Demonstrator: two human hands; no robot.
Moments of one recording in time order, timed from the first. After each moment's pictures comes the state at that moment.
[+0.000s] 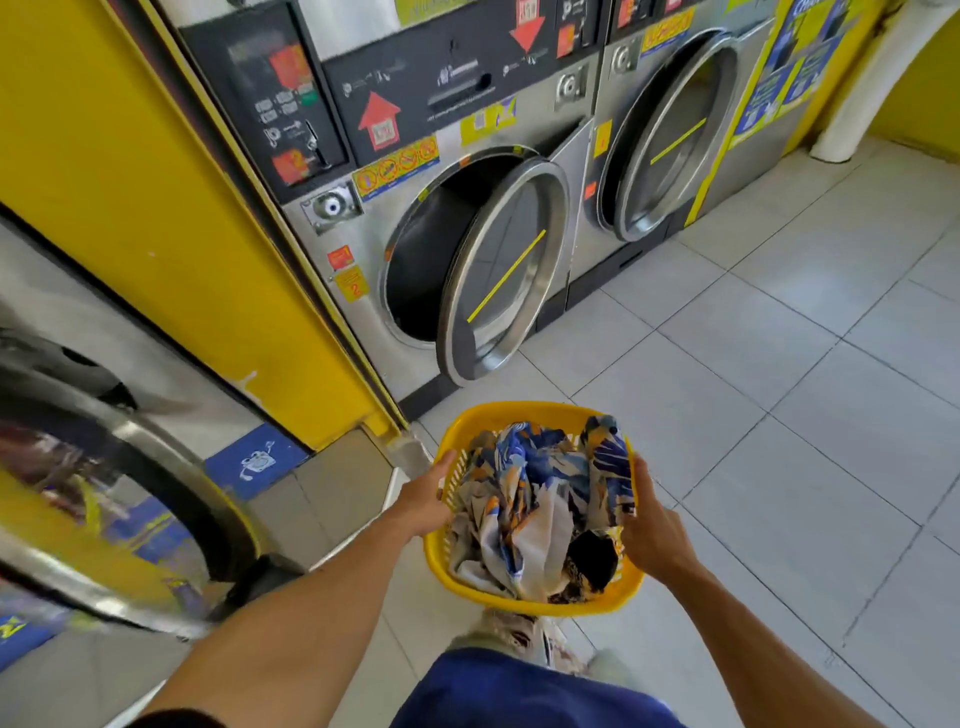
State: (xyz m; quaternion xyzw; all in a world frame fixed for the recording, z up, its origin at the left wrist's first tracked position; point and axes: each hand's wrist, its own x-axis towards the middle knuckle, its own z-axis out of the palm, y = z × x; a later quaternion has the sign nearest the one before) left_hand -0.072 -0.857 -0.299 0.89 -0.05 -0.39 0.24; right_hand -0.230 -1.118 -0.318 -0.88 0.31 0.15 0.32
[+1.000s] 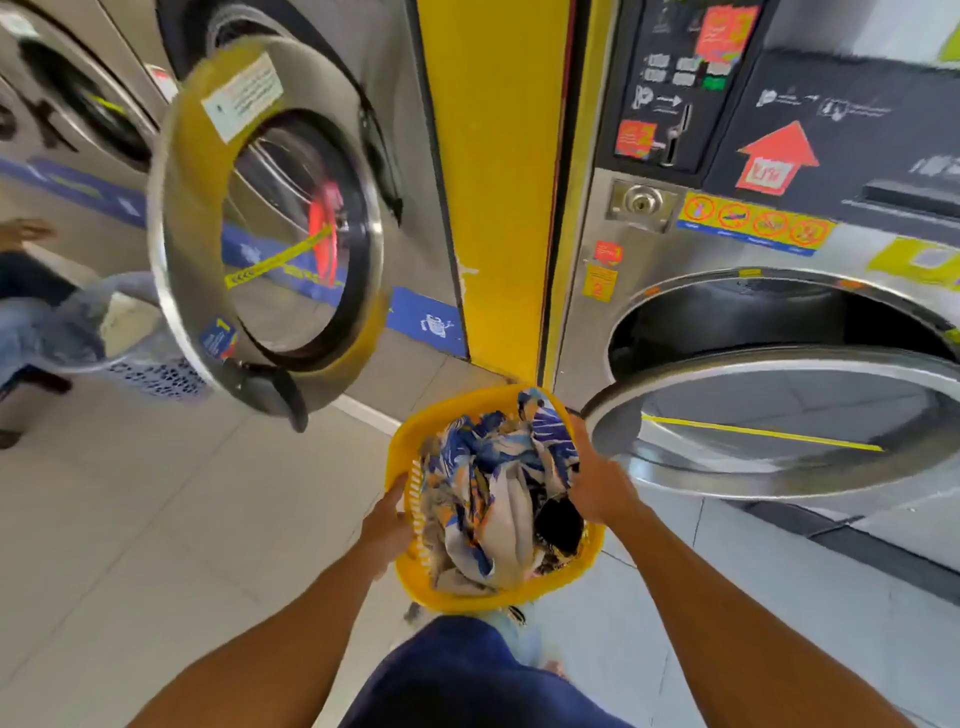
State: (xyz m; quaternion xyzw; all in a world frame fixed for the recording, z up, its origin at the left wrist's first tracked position) left_hand -0.094 -0.955 -0.380 0.67 0.55 -0.10 0.49; right_hand 0.138 -1.140 -0.354 -0.88 -0.32 0.30 0.17
